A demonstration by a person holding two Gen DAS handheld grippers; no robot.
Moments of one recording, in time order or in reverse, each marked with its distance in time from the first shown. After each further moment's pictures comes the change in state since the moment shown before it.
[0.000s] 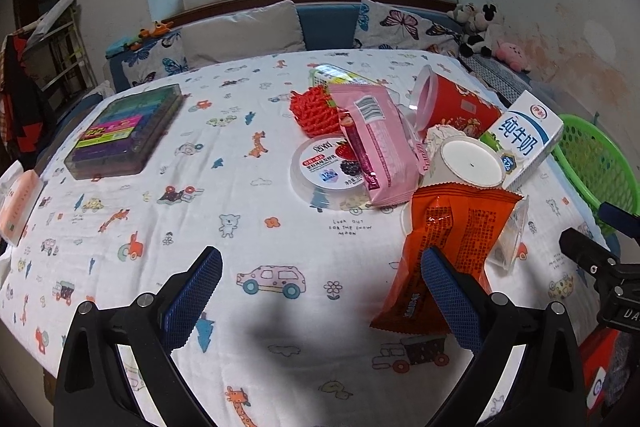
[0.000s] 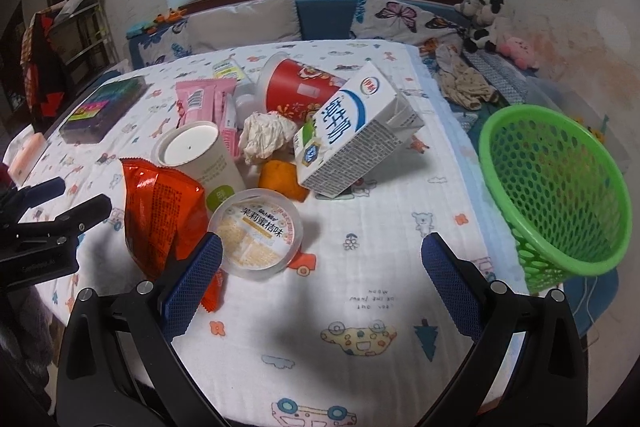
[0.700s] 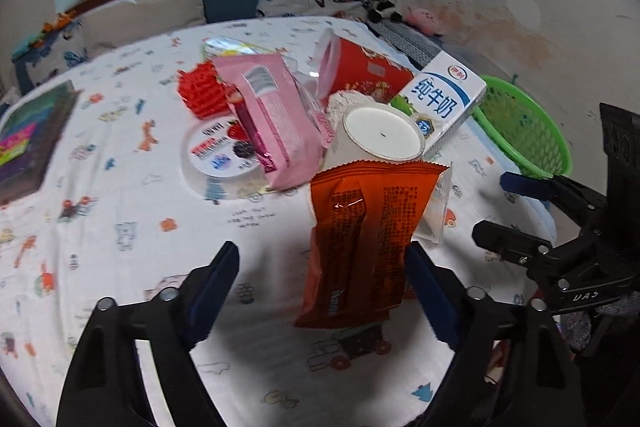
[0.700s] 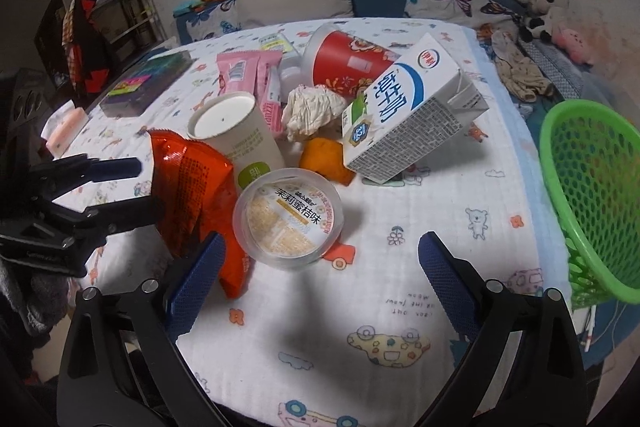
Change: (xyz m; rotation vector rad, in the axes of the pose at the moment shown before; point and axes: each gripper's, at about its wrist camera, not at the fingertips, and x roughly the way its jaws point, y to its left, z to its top) left arm 0.029 -0.019 0.008 0.111 0.120 -0.366; right arm 0.021 0.000 -0.001 -0.062 0.078 0.197
